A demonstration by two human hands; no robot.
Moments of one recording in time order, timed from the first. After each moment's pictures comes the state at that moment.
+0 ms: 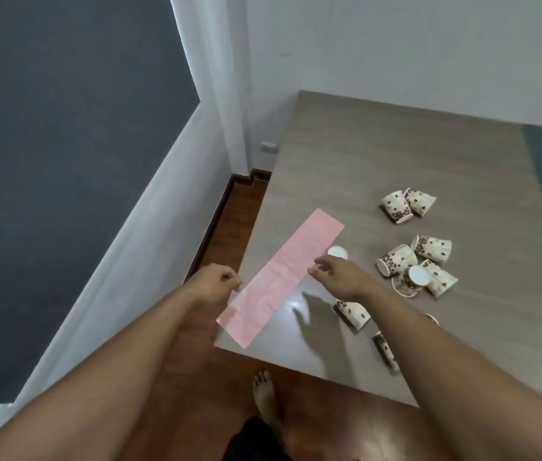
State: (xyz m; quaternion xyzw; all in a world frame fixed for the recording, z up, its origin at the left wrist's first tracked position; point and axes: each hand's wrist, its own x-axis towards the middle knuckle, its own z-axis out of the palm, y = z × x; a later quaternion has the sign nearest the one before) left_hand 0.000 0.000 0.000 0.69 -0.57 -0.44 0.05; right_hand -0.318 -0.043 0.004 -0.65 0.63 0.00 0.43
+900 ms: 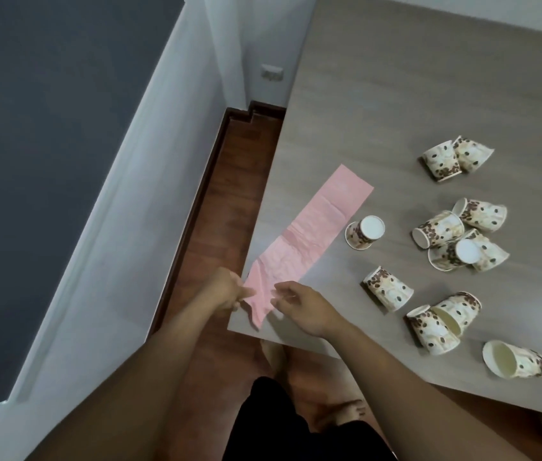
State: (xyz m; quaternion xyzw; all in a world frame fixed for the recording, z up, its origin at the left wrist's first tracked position) left_hand 0.025 -0.010 -0.123 0.75 -0.38 -0.54 -0.04; right_hand -0.204 0.012 -0.108 -0.57 0.59 0.03 0.57
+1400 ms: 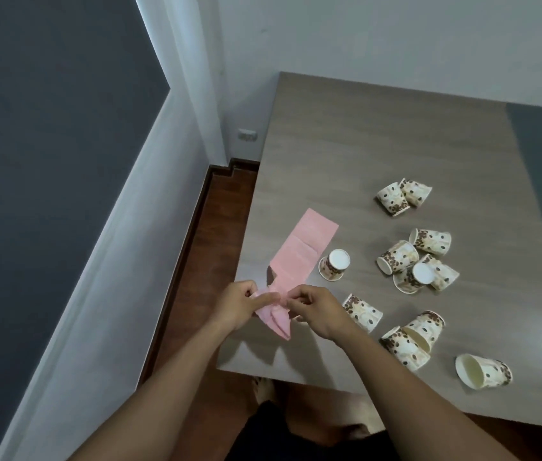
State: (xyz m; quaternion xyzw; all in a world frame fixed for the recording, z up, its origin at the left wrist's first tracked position) left_hand -0.031 -0.027 -0.055 0.65 -0.51 -0.54 0.17; right_hand -0.253 -0.019 -0.035 -0.48 0.61 -0.17 0.60
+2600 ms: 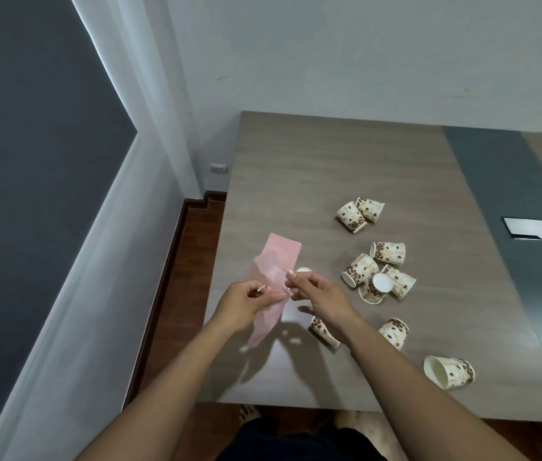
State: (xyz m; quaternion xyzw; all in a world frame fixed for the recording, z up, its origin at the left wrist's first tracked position) left_hand -0.111 -0.054 -0.010 0.57 -0.51 -0.59 0.26; right_hand -0.321 -0.036 0.017 -0.34 0.62 -0.34 0.62
